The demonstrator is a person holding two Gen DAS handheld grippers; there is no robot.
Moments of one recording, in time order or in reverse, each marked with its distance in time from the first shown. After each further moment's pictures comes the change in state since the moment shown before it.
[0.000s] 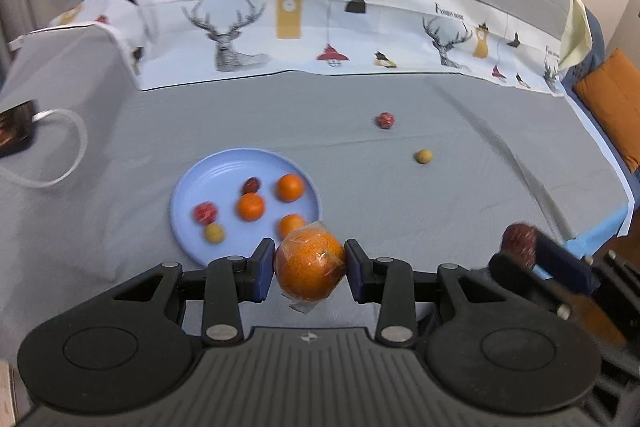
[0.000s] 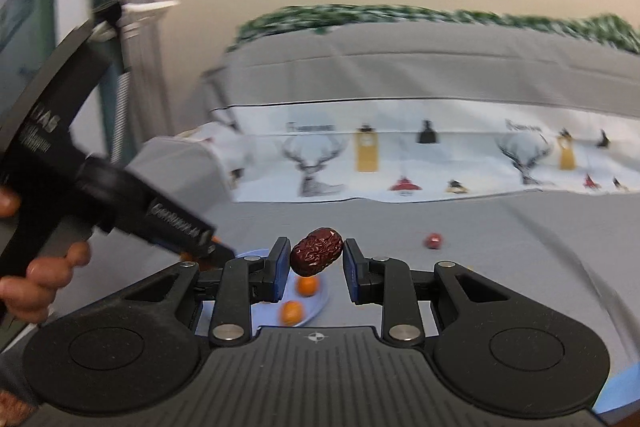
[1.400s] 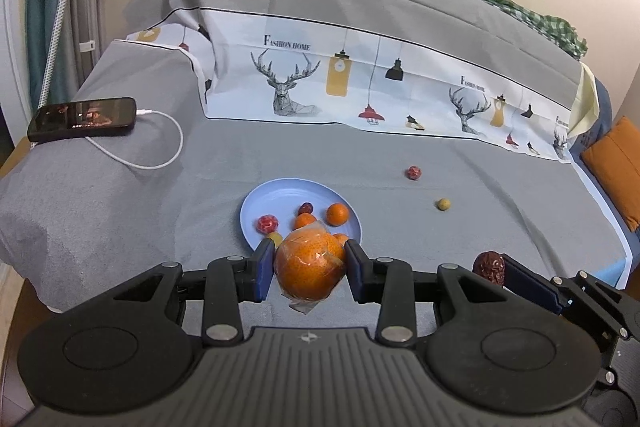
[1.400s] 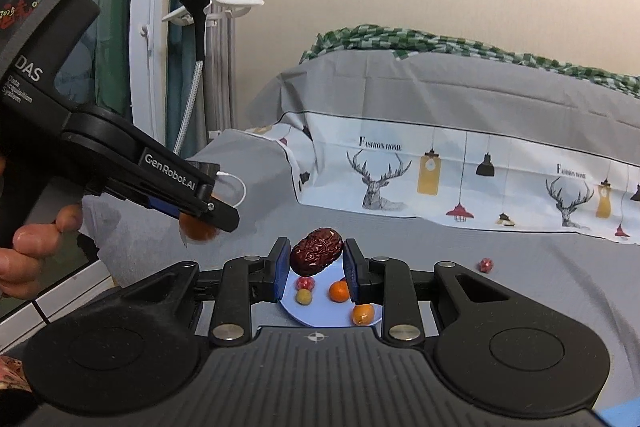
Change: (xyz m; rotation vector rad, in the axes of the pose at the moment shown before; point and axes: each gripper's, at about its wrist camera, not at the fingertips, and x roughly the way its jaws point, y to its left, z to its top) left arm -0.087 0.053 -0.048 -0.122 -0.184 0.041; right arm -0.027 0.069 0.000 -0.123 -0.022 0.090
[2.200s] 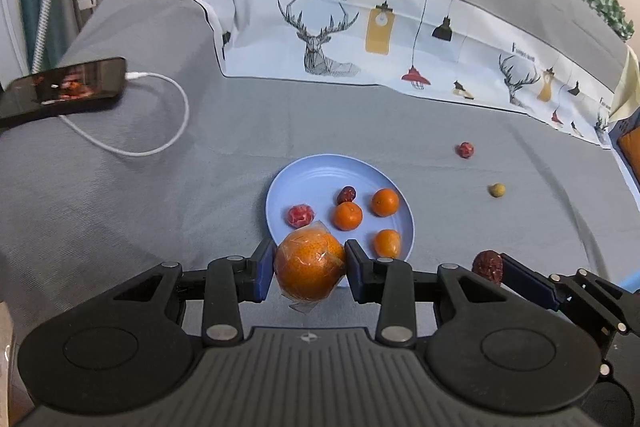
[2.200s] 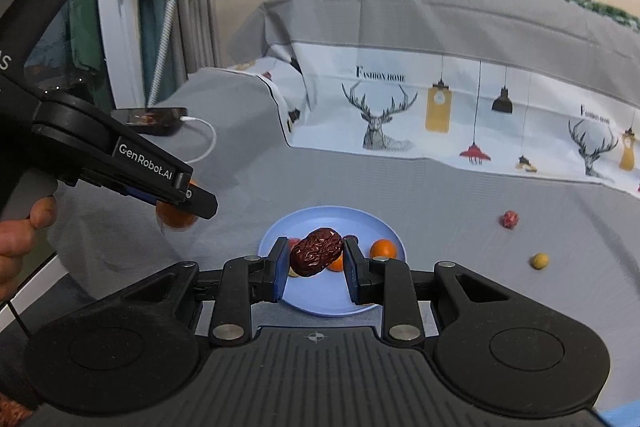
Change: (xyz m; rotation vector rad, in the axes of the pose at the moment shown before) left arm 0.115 0.033 0.031 -0.024 0.161 0.064; right arm 0.120 -0.023 -0.007 0.060 0.204 -0.003
